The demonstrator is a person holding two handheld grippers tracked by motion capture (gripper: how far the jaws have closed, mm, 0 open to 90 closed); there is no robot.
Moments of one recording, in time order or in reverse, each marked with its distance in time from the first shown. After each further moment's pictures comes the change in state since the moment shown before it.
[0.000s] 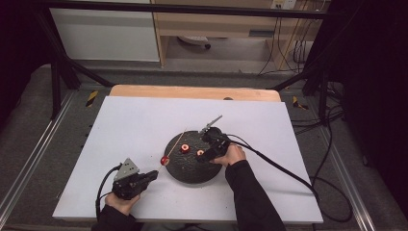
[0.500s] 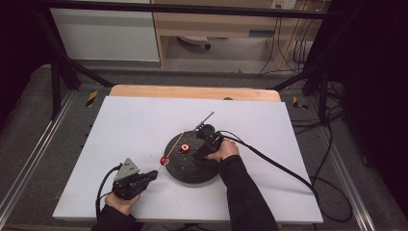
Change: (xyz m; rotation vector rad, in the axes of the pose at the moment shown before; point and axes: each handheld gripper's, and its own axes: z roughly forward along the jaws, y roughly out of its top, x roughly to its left) left arm 0.000 0.000 0.000 0.005 0.007 0.005; right arm -0.006 0.018 0.021 0.079 0.042 0.008
